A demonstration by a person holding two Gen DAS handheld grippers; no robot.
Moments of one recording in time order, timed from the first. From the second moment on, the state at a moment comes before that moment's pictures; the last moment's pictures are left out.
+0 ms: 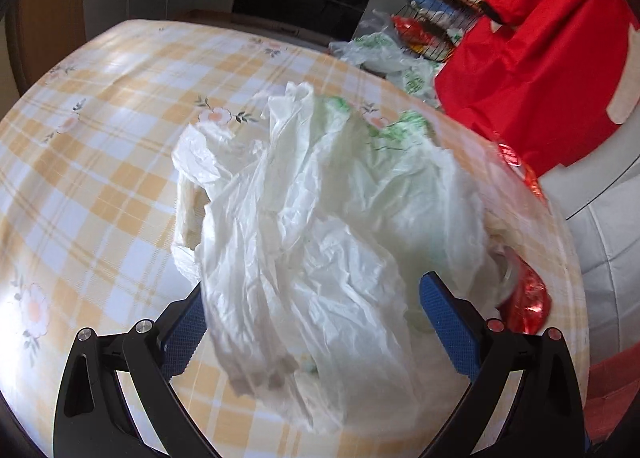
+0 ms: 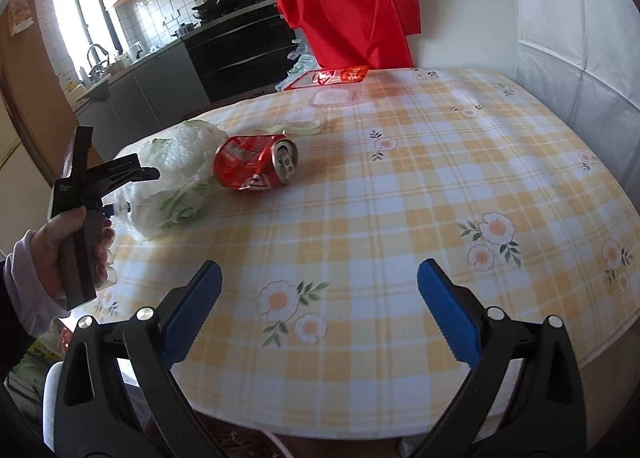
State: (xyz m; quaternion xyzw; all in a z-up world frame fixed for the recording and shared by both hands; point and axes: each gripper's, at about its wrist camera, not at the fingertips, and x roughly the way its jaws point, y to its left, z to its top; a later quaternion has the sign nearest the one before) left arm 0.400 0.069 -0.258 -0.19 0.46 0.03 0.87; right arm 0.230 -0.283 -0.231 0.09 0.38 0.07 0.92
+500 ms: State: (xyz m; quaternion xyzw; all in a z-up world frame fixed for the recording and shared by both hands) left arm 0.371 0.058 -0.260 -0.10 0.44 -0.06 0.89; right arm 0.300 -0.259 -0.232 0.10 0.38 0.15 0.91
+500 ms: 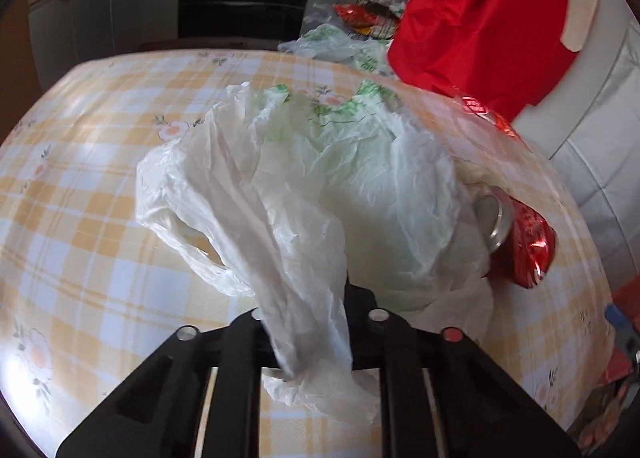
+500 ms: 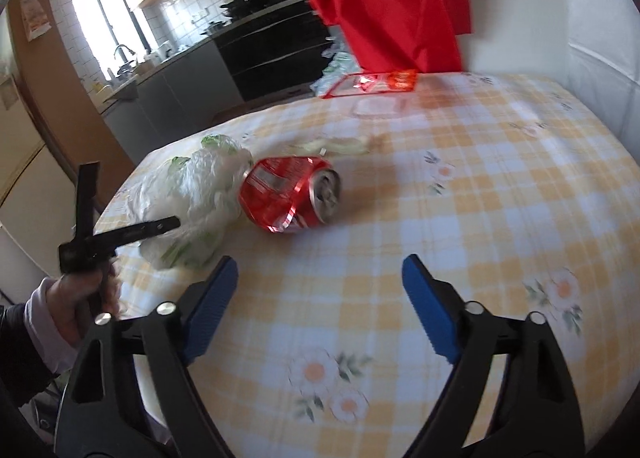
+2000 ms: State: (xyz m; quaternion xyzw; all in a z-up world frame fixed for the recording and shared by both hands) left arm 0.156 0.109 -0.137 -0.07 0.29 -0.06 0.95; right arm 0.305 -0.224 -0.176 0.08 0.33 0.13 0.93
